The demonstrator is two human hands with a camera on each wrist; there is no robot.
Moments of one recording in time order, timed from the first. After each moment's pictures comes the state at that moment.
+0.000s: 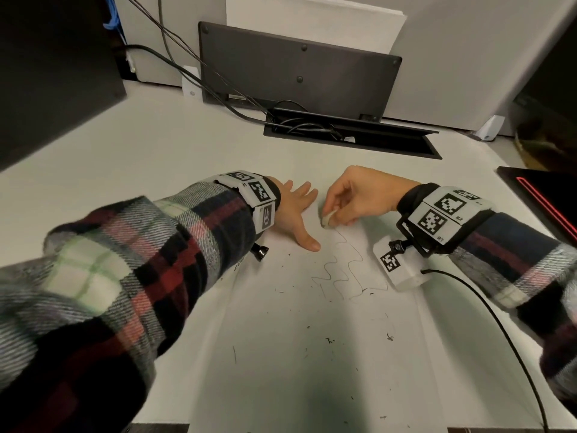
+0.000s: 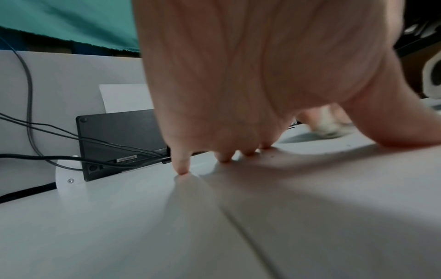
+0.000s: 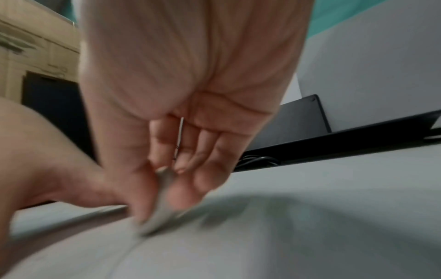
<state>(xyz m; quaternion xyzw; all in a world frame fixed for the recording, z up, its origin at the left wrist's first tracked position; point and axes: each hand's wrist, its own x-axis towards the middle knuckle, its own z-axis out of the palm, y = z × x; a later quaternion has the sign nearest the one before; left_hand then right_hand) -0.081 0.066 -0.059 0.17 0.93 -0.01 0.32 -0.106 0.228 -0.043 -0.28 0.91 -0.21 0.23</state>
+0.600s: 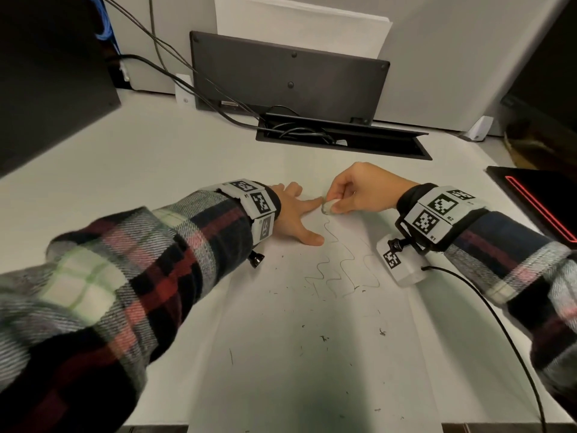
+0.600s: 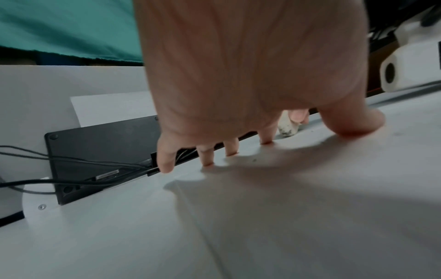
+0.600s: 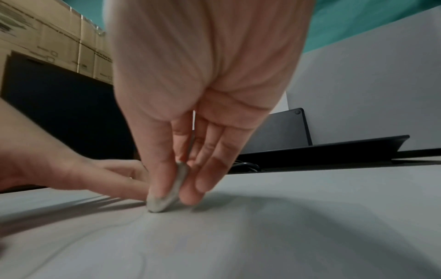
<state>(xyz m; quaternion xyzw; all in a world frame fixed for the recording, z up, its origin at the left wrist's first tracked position) -0.075 0.081 -0.056 0.17 0.95 -0.03 0.27 -0.112 0.247 -0.044 -0.25 0.94 -0.18 0.14</state>
